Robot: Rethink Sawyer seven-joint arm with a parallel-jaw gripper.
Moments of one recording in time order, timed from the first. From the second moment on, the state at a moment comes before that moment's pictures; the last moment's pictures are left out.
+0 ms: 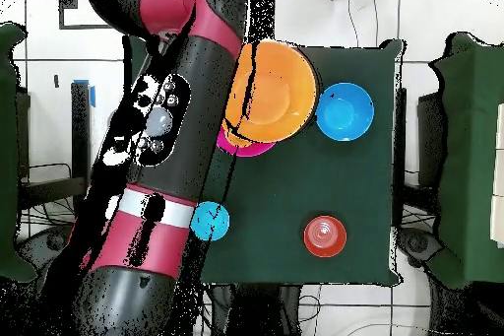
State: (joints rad) arm 0.08 0.03 -1.11 0.41 0.67 1.48 1.98
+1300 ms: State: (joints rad) arm 0.08 0.05 -1.05 0.35 0.67 1.48 1.98
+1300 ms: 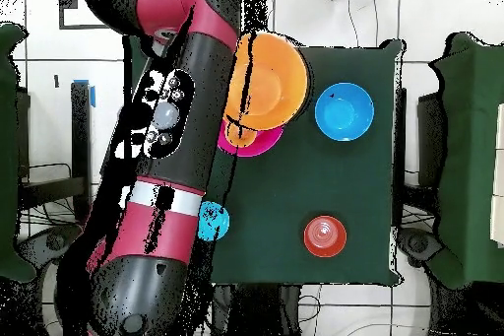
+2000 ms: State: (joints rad) arm 0.12 0.04 -1.00 0.39 0.62 1.48 1.98
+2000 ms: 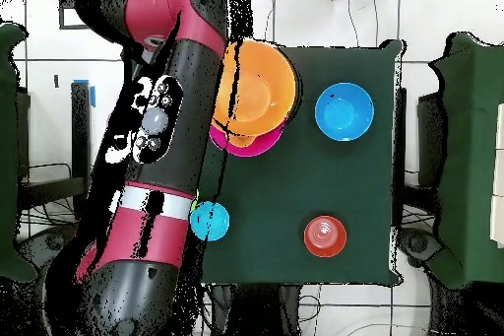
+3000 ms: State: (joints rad) arm 0.16 -0.02 -0.92 0.48 0.49 1.34 1.98
